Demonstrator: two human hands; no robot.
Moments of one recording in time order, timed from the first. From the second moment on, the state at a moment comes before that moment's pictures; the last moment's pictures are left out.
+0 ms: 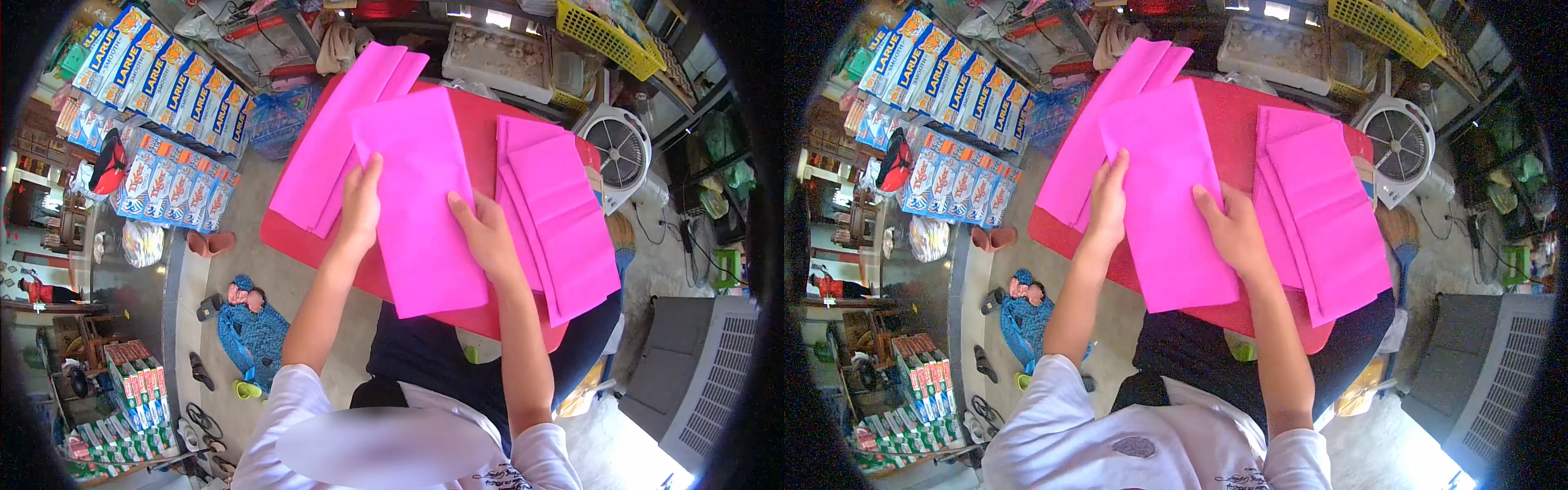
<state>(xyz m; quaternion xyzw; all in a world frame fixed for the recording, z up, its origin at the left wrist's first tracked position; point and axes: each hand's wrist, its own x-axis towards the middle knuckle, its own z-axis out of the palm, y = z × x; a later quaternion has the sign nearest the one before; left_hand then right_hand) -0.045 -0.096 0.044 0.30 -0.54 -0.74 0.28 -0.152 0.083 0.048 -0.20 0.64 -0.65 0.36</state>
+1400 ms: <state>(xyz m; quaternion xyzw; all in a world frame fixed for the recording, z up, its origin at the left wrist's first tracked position) -0.003 -0.078 -0.002 0.34 -0.54 -0.72 0.29 -0.148 0.144 0.109 -0.24 0.71 -0.63 0.20</state>
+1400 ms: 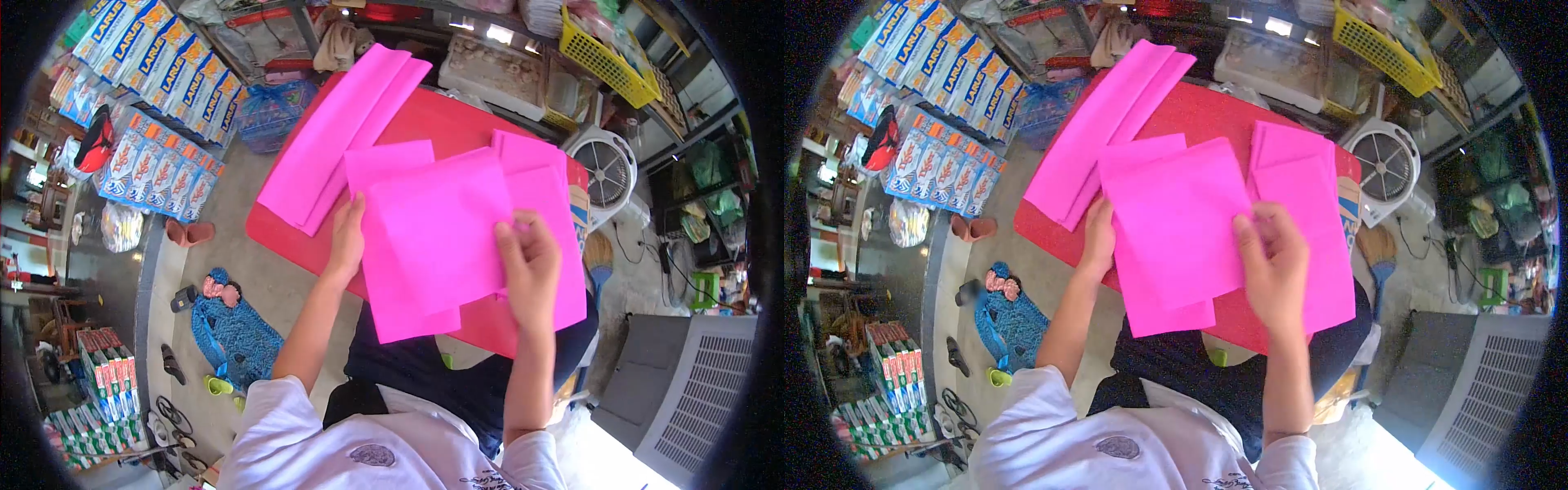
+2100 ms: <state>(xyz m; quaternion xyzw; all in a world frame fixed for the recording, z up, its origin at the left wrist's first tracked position) -0.004 -0.075 -0.004 0.31 -0.53 -0.73 0.31 -0.086 0.148 0.042 -0.20 0.77 -0.55 0.26</state>
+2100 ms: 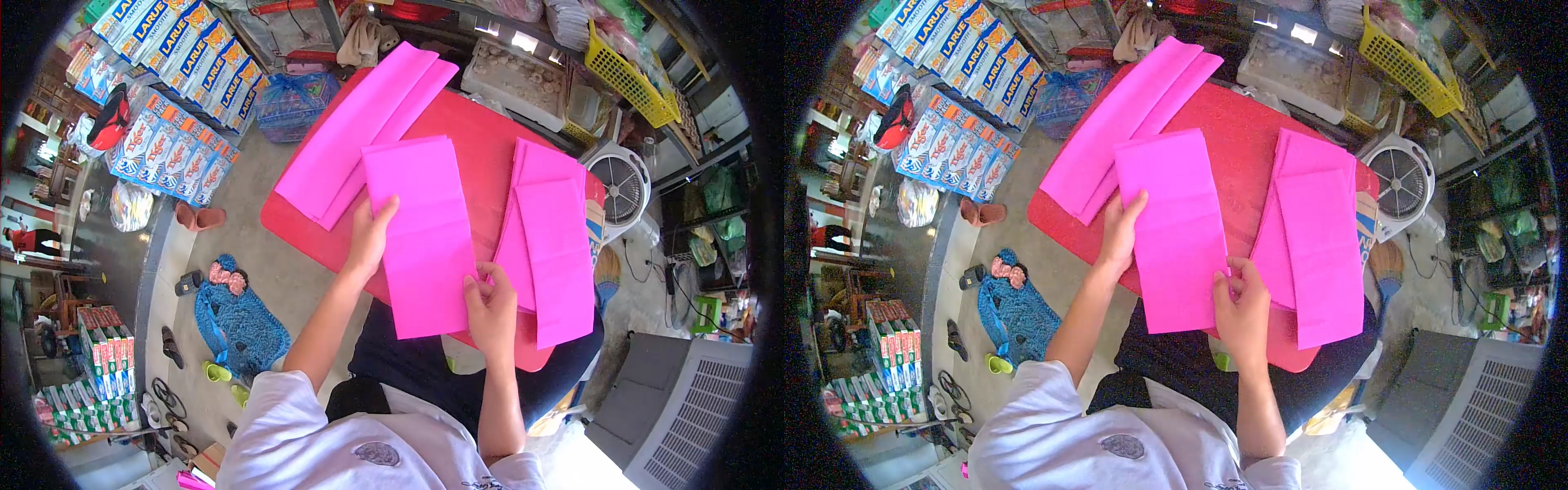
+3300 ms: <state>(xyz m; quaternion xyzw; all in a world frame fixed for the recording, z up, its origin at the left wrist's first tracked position) -0.018 -0.081 0.043 0.26 -0.55 -0.72 0.34 -0.105 0.147 0.037 -0.25 0.73 -0.55 0.31</state>
